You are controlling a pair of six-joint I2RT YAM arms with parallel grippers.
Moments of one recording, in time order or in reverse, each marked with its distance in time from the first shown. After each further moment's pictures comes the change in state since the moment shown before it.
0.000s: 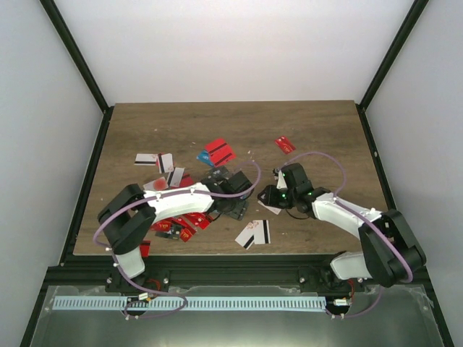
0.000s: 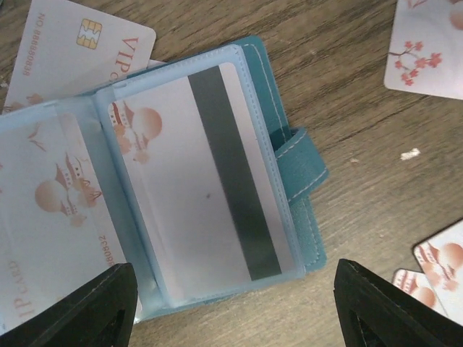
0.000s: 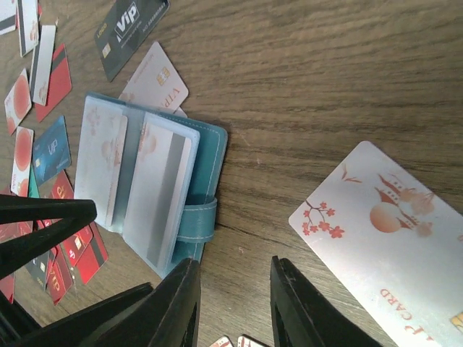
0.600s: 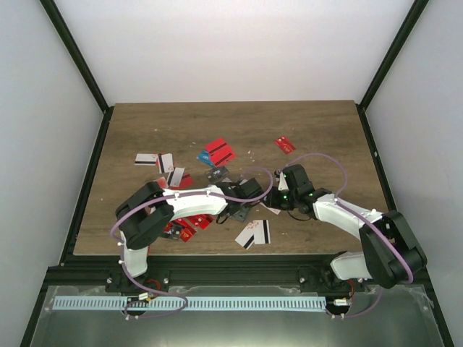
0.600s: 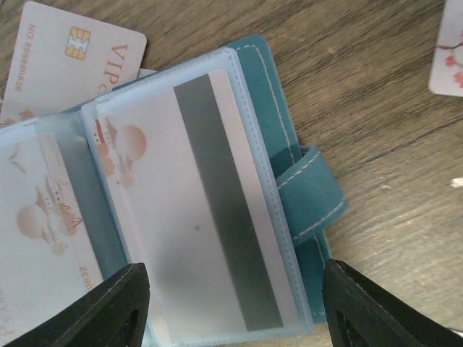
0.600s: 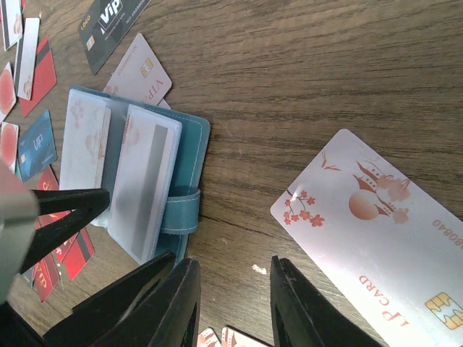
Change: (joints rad) left arm -0.072 0.138 0.092 -0.048 -0.162 -0.027; right arm -0.012 -0.022 -0.014 -0.026 0.010 -0.019
